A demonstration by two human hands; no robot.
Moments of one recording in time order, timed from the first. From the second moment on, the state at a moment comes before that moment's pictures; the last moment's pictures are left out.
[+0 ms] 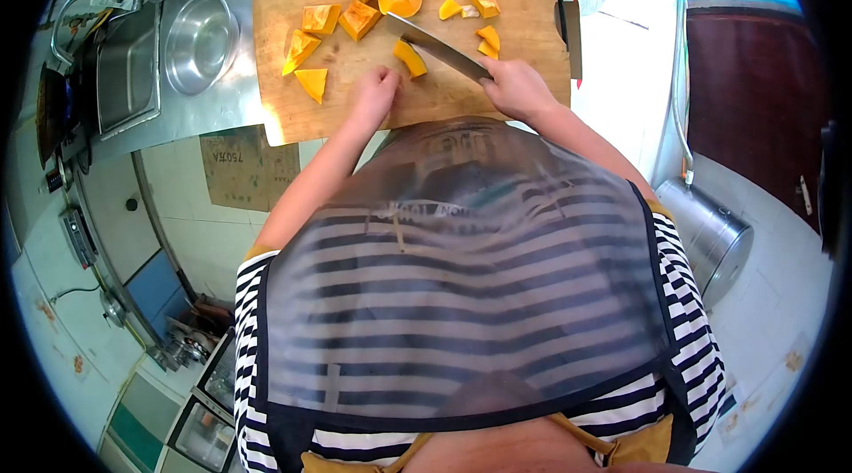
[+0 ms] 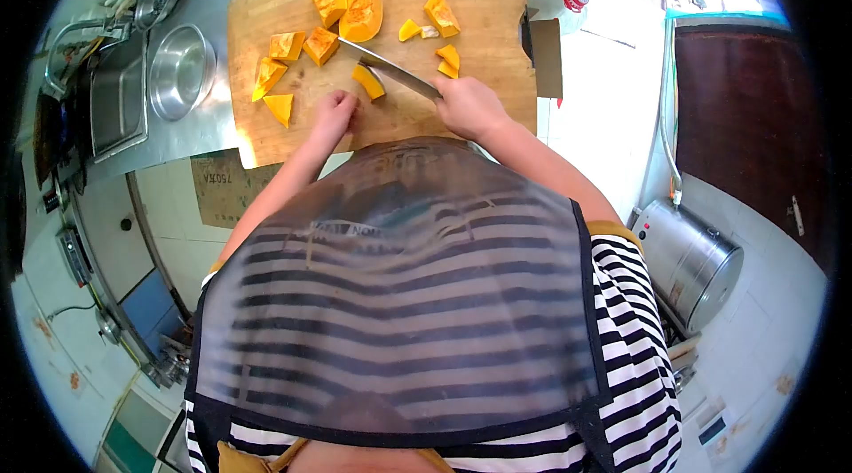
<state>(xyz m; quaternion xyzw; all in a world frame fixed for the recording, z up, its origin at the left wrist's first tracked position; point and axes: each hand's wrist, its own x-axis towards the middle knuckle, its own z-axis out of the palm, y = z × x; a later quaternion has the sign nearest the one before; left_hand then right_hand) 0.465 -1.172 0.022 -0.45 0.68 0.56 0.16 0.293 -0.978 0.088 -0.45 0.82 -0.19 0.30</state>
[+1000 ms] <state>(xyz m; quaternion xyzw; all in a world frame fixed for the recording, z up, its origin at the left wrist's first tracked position) 0.442 -1.171 0.030 -0.01 0.95 0.24 -0.21 0.342 -0.969 0.096 -0.34 0.83 -0.34 0.28</state>
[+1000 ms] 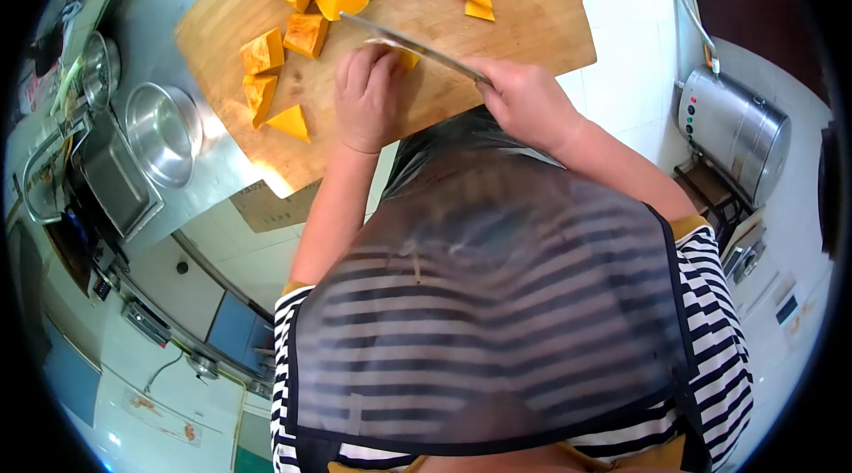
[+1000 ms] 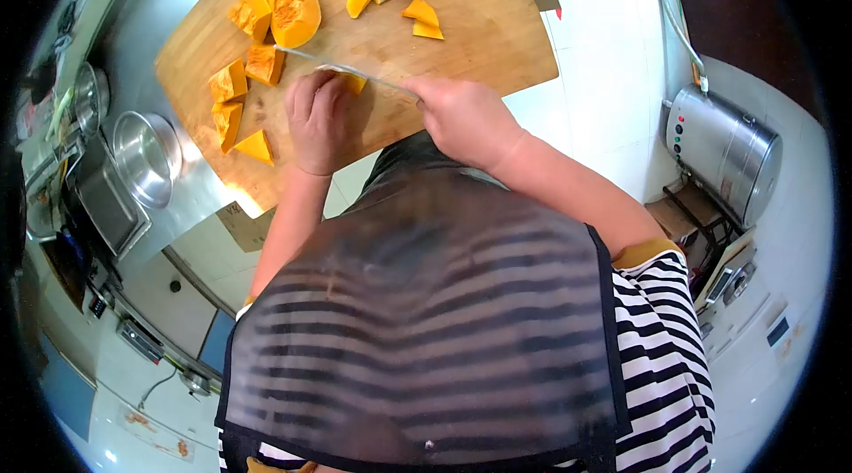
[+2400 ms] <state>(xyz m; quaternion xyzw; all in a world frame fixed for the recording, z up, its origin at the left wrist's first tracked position) 0.450 -1.171 0.003 -0.04 0.93 0.27 -0.23 0.335 -1.017 0.096 -0.35 0.84 -0.16 0.38</state>
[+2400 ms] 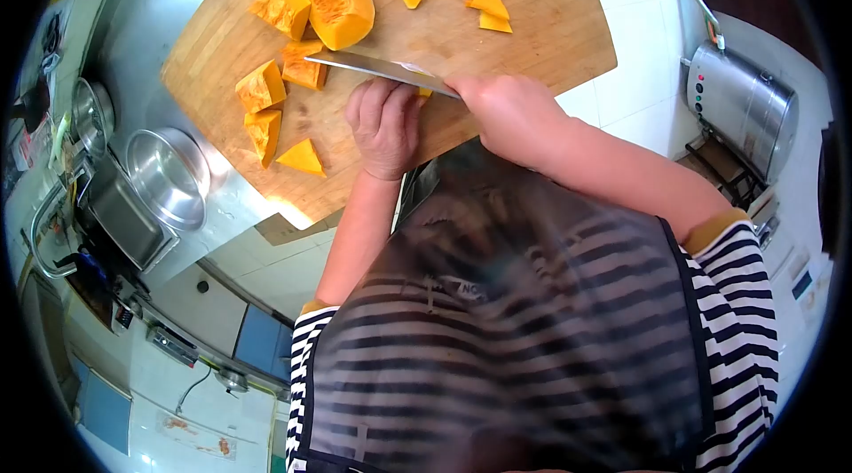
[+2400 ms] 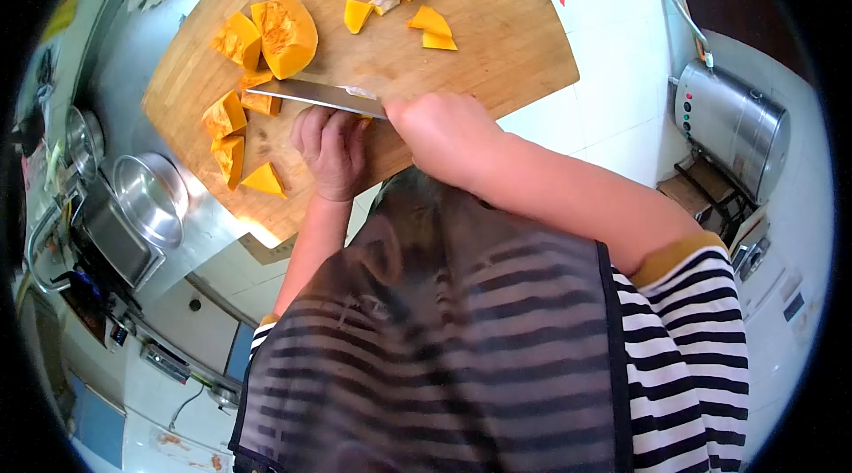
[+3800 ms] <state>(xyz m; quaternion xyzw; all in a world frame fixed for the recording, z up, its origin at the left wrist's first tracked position) 0.464 -1.172 -0.007 -0.07 0.95 0.24 -0.20 0.313 -0.987 0.119 -0.48 0.82 -0.14 0.28</state>
